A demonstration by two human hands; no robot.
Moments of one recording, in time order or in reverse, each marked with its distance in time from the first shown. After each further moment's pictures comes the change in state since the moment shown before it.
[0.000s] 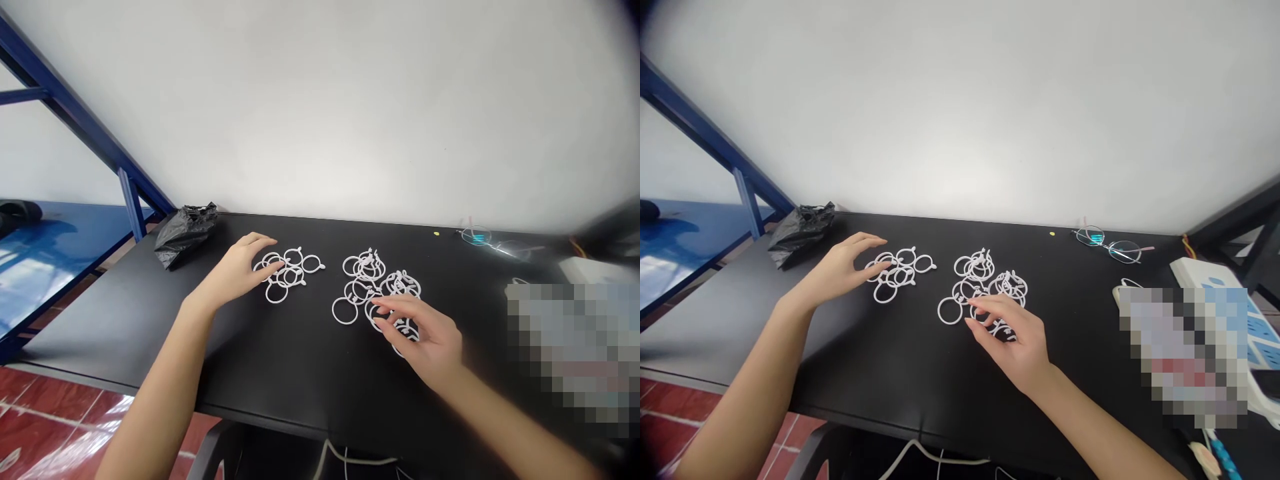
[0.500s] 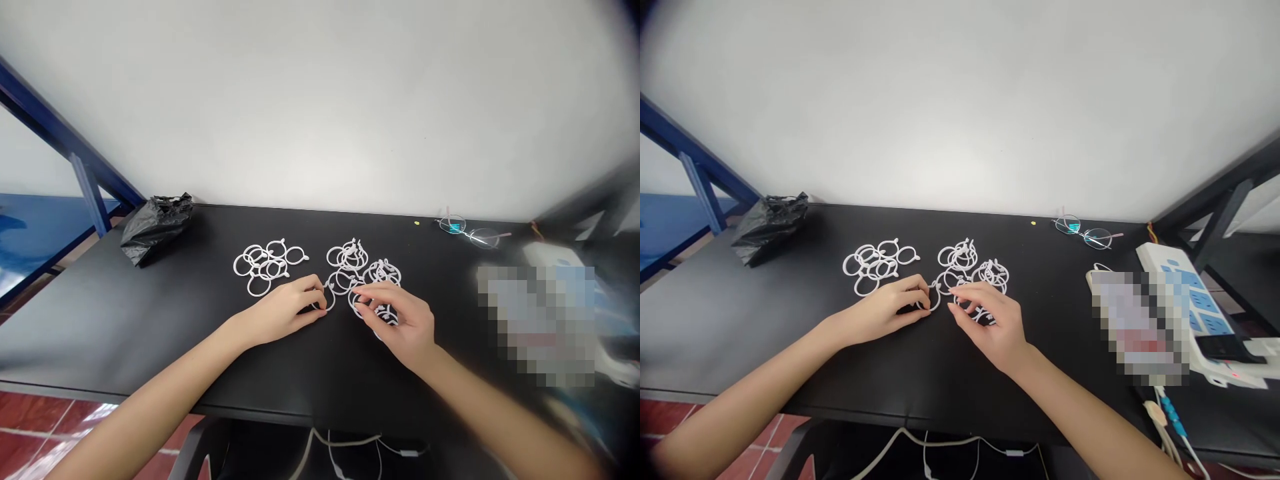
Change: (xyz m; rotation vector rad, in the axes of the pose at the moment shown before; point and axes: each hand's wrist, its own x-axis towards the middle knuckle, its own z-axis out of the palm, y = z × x) left_hand -0.017 0.072 0.059 -0.352 -0.427 0.327; right_hand 0.003 -0.003 0.002 -0.002 0.003 -0.011
